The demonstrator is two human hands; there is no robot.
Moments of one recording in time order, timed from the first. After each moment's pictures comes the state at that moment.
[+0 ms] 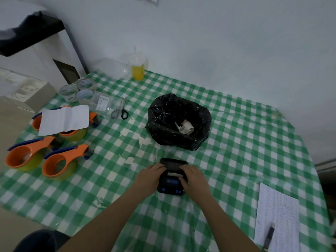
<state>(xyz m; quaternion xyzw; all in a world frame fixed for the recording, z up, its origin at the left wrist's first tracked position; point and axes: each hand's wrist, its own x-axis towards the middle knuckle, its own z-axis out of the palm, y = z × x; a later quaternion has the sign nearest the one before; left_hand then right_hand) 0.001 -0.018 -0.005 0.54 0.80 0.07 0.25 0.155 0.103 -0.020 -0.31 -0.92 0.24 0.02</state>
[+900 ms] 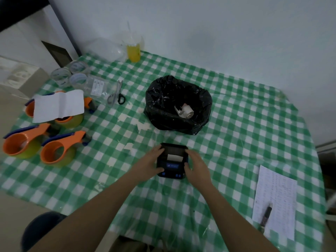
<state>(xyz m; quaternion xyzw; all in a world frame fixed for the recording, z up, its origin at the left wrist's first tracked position) -0.006 -0.026 -0.015 0.46 0.76 0.23 0.39 0.163 0.092 -0.007 -0.42 -0.83 0.38 0.03</state>
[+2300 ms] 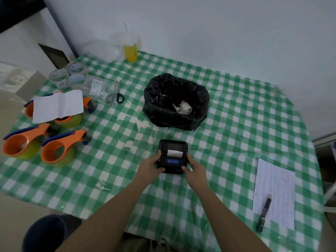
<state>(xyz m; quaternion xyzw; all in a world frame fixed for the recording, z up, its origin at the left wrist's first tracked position) 0.025 -0.034 -0.032 0.32 0.81 0.30 0.38 0.172 0.066 -0.029 -0.53 -0.65 0.53 0.08</state>
